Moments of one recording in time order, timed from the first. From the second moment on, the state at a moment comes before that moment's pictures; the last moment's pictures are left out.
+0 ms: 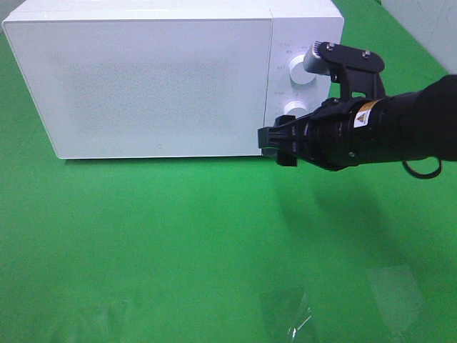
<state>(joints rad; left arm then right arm) -0.01 0.00 -0.52 -0.05 1.07 0.00 0.53 1.56 -0.71 0.14 -0.12 0.18</state>
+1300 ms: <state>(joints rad) -0.01 0.00 -0.52 -0.05 1.07 0.00 0.46 0.80 -0.67 -0.19 0.78 0.13</state>
